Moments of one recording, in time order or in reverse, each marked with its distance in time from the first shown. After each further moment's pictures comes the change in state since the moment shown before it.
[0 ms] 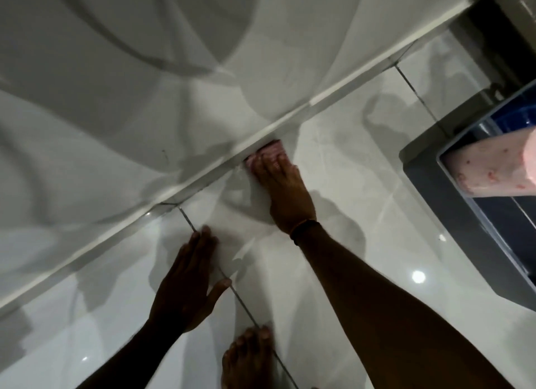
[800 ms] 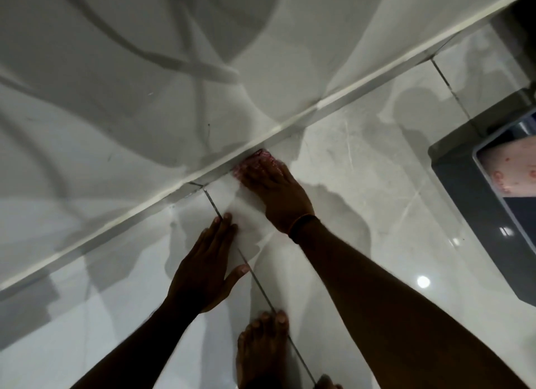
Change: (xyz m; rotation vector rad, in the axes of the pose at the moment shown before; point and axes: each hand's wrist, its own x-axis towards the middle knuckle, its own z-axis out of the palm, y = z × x) left_hand -0.006 -0.008 -0.003 -0.056 -0.023 -0.003; right_hand -0.002 -0.052 0.023 -0.205 -0.094 -0.274
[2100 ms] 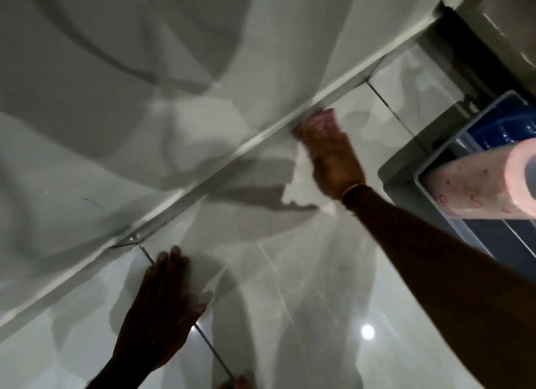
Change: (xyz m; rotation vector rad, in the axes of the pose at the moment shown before) left_hand 0.040 -0.003 0.020 0.263 0.104 0.086; right_hand -0.013 0.242 -0.069 -0.022 0.226 0.275
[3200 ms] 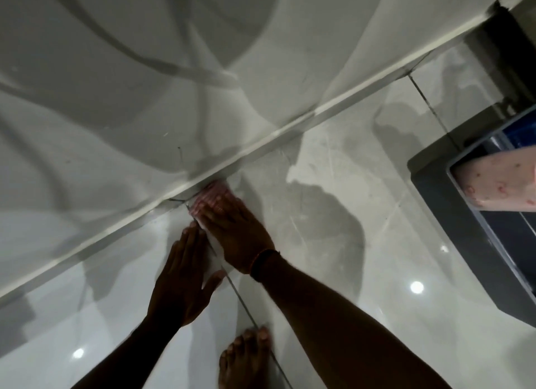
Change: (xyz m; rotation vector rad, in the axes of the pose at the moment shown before) left_hand -0.036 -0.001 -0.015 -0.173 -0.029 -0.199; right_hand -0.099 -0.281 0.063 0.186 -0.317 -0.364
